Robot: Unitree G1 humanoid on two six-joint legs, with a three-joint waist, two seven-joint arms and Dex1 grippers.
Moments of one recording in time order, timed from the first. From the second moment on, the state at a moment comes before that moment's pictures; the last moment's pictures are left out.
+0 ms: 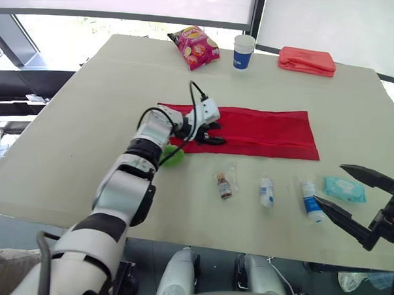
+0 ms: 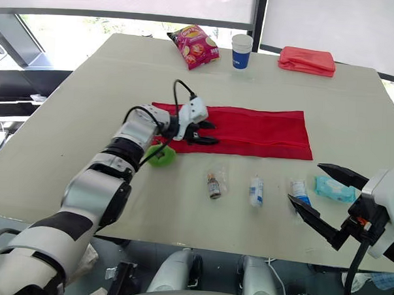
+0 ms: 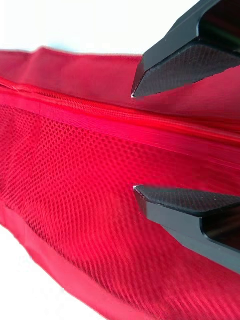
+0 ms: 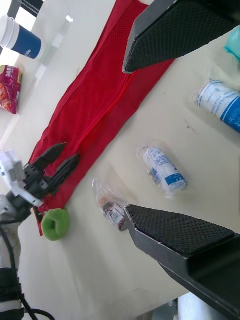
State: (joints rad) left arm -1.11 0.29 -0.23 1.07 0.10 0.02 -1.09; right arm 0.50 -0.79 -0.90 -1.02 1.04 0.73 0.63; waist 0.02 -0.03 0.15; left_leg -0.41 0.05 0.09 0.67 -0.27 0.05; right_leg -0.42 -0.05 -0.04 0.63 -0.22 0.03
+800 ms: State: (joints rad) left arm -1.08 0.28 -0.22 1.03 0.13 -0.02 -1.18; right arm 0.73 -0.84 -0.90 -1.03 1.06 0.51 0.54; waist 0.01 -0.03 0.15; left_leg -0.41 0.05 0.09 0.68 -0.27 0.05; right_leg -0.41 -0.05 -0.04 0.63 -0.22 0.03
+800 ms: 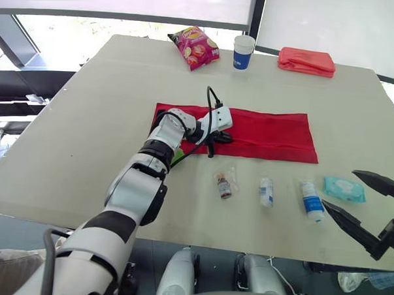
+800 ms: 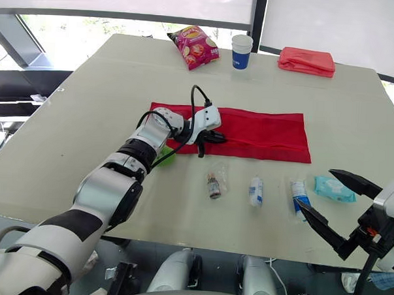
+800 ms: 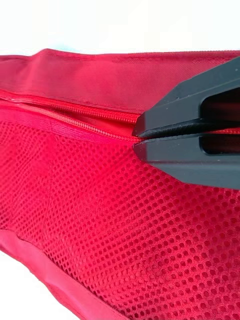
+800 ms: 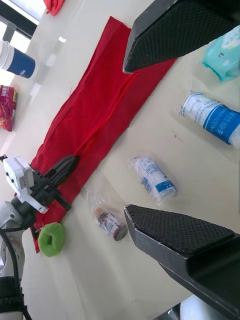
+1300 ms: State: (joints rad) left arm -0.87 0.33 -0.23 0.58 0.05 0.21 -1.17; right arm 0.57 -0.89 -0.71 -0.99 0.99 0.55 0.56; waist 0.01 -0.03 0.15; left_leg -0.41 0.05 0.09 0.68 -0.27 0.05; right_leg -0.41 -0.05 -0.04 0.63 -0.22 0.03
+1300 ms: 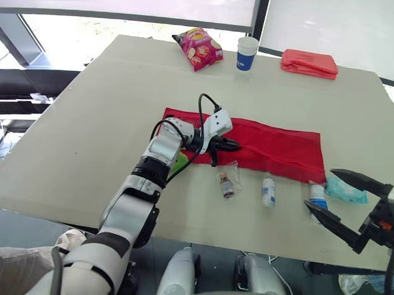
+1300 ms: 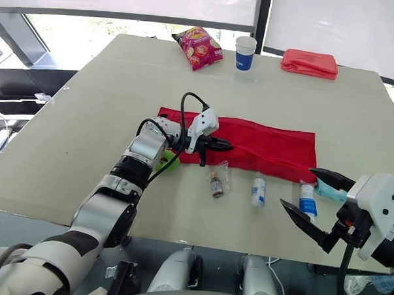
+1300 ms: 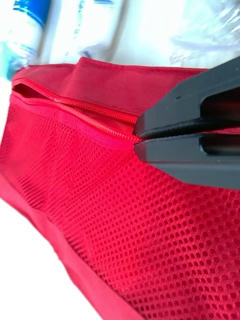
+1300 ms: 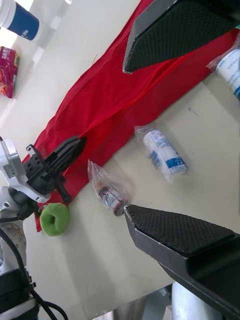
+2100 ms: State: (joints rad) left arm -0.81 0.33 -0.27 0.50 0.04 0.26 -1.05; right arm 0.66 -0.79 -0.72 -1.02 0.92 0.63 0.47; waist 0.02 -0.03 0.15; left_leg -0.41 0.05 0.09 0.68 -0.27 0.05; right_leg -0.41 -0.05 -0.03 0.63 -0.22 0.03
